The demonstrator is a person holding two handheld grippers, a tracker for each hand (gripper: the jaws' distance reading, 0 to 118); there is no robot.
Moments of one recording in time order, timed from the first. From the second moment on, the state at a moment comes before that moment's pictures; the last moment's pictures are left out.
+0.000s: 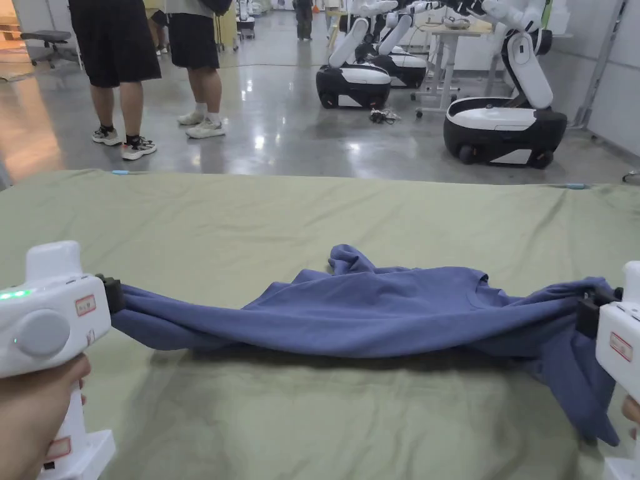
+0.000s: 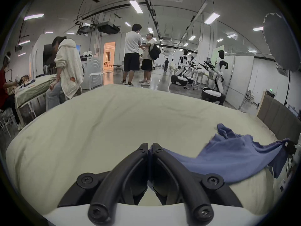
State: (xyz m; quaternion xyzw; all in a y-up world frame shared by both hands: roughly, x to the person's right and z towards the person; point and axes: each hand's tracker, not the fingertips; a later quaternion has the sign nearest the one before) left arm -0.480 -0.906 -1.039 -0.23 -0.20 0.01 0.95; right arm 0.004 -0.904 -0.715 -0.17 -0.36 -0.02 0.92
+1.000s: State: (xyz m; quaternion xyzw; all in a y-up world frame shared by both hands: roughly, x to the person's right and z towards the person) left arm -0.645 -0.955 -0.834 -0.34 -0.25 -0.09 0.90; right arm -0.123 -0.931 -0.491 -0.30 -0.25 0.01 0.92
